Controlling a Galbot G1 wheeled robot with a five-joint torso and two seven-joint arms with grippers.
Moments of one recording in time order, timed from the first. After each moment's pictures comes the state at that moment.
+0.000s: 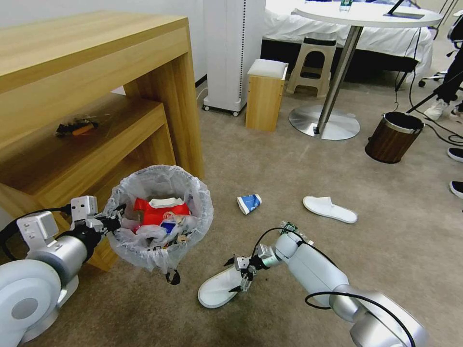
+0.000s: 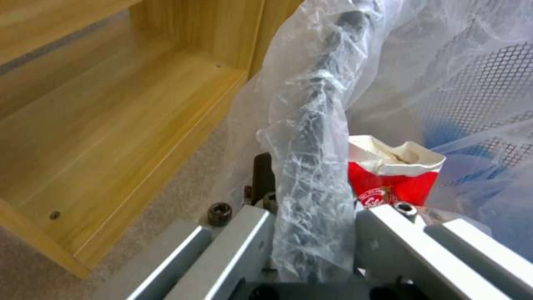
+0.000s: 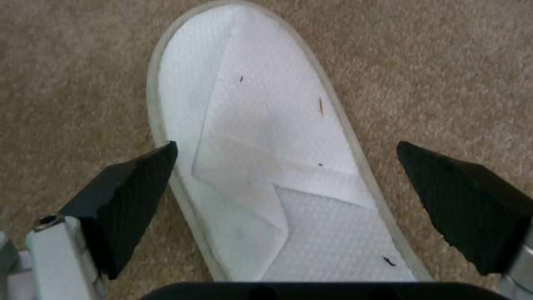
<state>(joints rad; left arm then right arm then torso) 1.49 -0.84 -0.84 -2.40 -1.29 0.64 -0.57 -0.50 1.38 -0.22 0.62 -0.20 0.40 -1.11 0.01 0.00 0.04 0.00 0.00</state>
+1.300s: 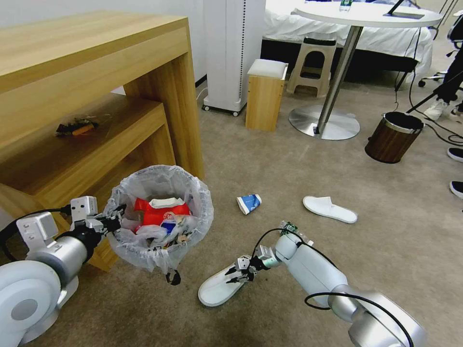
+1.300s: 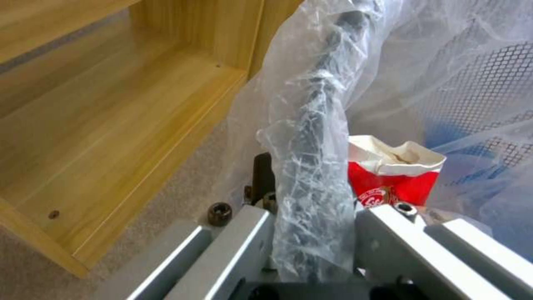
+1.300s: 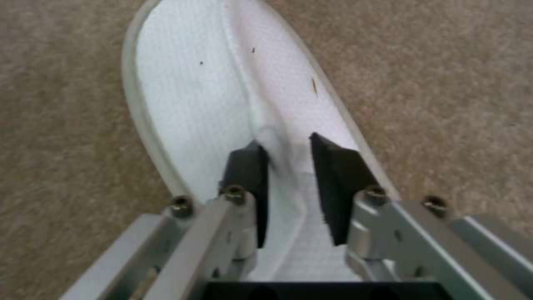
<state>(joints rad) 1.50 -0.85 -0.84 -2.40 -1.28 0.64 -0.57 -0.49 1.38 -0.22 0.59 -0.22 0.40 -1.04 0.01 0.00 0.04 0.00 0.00</state>
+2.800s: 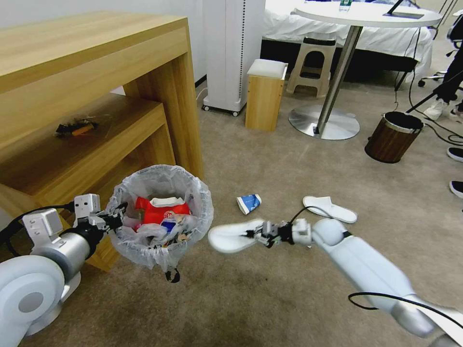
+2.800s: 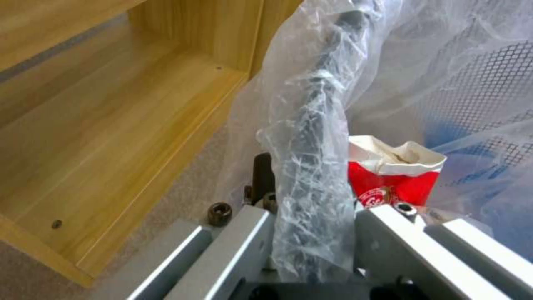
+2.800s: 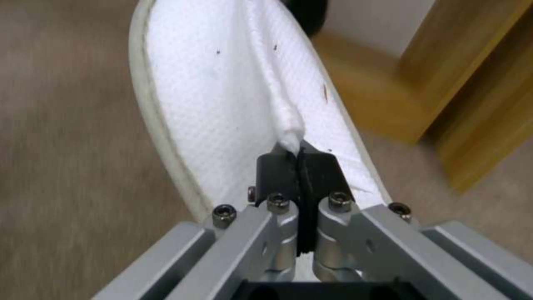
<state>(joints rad) 1.47 -0.82 -0.81 -2.37 -1.27 0.64 -0.56 -0.60 0.98 -0.14 1.18 0.37 0.37 -0.98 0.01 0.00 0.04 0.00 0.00</state>
